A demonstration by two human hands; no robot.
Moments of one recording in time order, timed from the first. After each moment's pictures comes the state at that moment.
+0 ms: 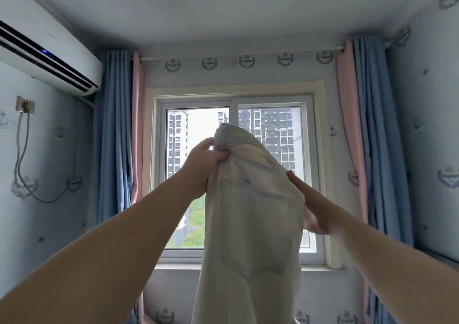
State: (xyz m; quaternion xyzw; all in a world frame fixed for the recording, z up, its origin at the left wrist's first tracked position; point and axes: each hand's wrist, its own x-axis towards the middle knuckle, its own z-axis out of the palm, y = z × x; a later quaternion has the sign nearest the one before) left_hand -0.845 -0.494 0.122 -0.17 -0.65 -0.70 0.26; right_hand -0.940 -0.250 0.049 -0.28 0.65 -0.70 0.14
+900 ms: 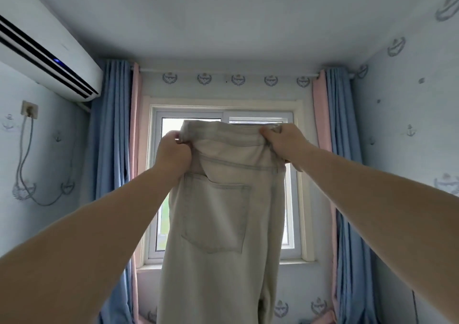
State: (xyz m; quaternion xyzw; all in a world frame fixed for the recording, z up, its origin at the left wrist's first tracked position) left_hand -0.692 -0.618 0.143 -0.09 -0.69 -0.55 0.47; right_hand -0.708 -0.366 0.173 -0.19 0.75 -0.52 -0.37
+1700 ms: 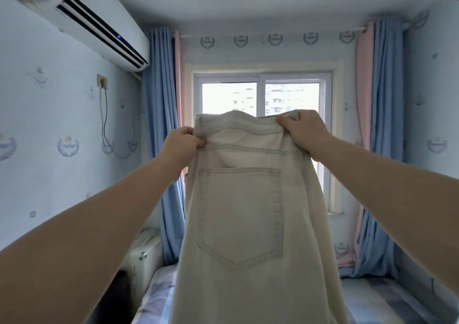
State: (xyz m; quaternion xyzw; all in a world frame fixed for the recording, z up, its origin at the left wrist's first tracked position) left_hand -0.477 -0.725 0.074 -0.03 -0.74 -0.59 0.33; right_hand -0.543 -0.459 0.105 -0.22 0.74 -0.54 -0.32
